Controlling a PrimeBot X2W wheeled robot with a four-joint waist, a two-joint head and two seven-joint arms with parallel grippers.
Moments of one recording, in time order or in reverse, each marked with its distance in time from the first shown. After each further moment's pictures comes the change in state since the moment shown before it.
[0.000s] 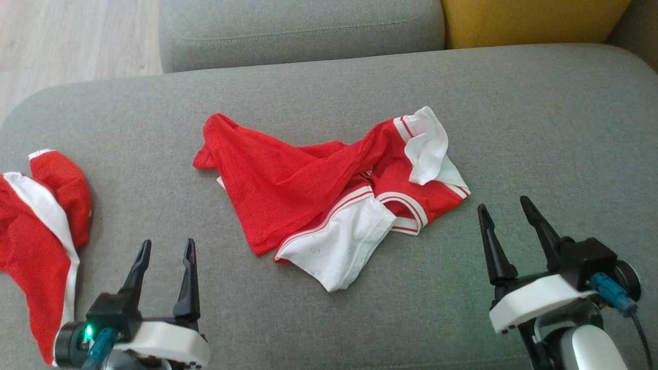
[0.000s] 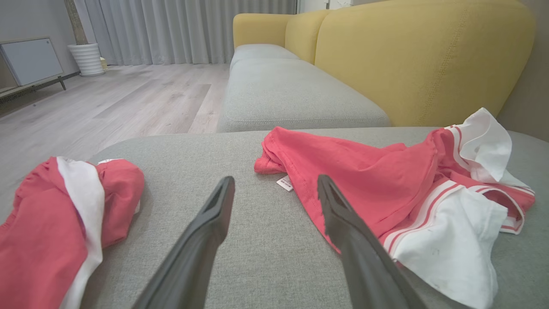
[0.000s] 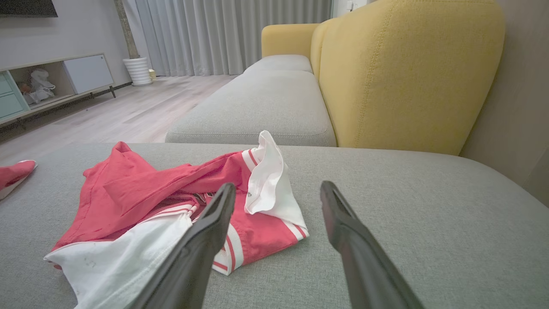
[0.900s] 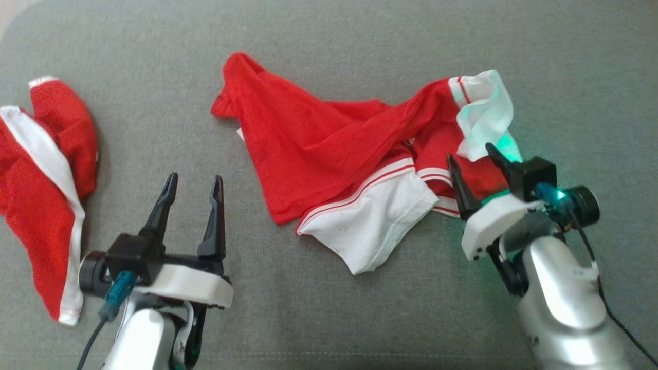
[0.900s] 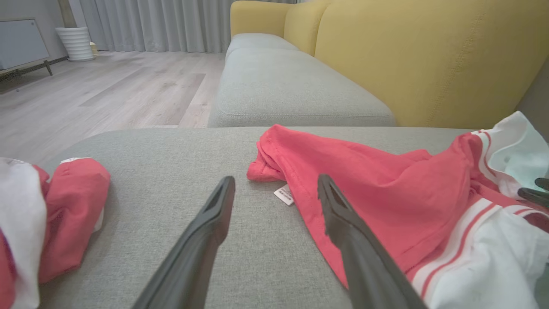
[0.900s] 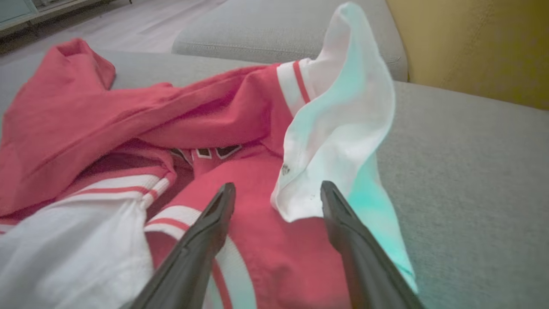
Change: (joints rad) left arm -0.204 -0.033 -0.064 0.044 -0.001 -0.043 -0.025; right arm -0.391 -0.006 0.060 0.465 -0.068 0.000 -0.014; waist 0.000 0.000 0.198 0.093
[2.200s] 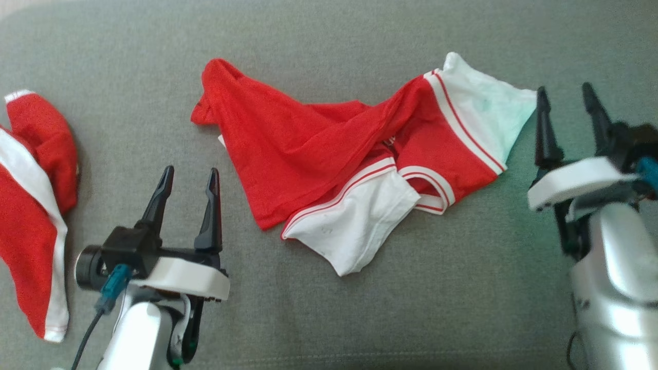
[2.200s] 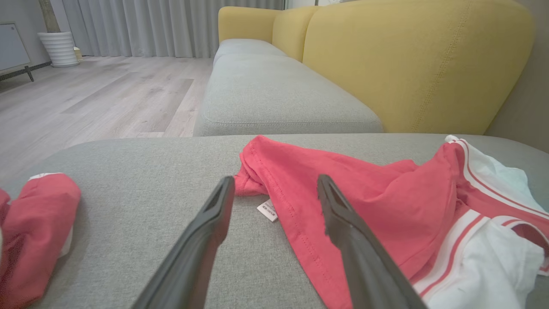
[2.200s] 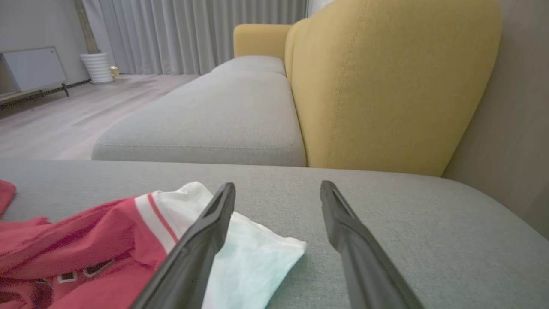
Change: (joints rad) left arm -0.033 -0.024 0.038 0.033 0.020 -0.029 -0.003; right arm -0.116 -0.072 -0.182 0.044 0.041 0.000 -0.191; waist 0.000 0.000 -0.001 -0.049
